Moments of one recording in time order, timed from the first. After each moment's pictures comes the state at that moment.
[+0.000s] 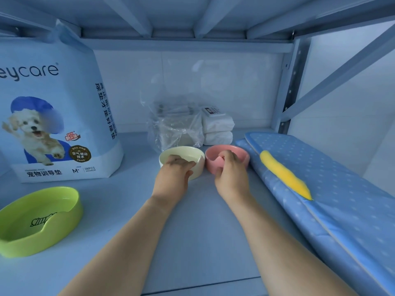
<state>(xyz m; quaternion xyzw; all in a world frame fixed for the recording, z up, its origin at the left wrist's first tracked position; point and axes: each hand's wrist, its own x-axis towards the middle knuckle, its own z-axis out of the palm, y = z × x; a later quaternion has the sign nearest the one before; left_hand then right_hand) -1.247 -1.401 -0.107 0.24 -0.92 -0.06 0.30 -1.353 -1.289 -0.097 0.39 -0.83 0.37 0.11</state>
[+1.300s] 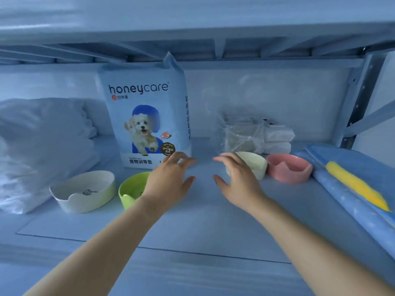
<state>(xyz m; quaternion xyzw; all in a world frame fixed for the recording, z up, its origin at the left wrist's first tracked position) -1.058 -1.408 -0.057 0.33 -0.90 0.02 0.28 -1.229 -1.324 -0.076 0.65 -0.65 0.38 0.14</state>
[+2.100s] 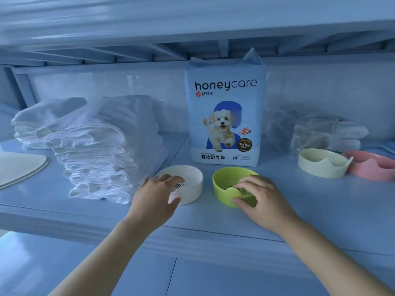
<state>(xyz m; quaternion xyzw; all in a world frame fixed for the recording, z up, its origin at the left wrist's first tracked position) -0.825 -1.488 -0.086 0.40 -0.88 0.00 0.25 -1.067 -1.387 -0.116 0.68 -0.61 0.35 0.19</state>
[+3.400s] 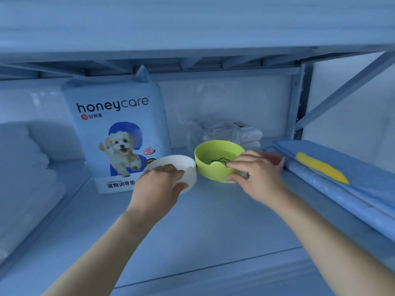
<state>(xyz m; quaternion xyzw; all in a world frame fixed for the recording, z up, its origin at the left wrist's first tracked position) -1.032 -1.436 -0.039 0.18 -0.92 0.08 0.35 -1.229 -1.291 -0.051 0.59 -0.65 0.34 0.34</state>
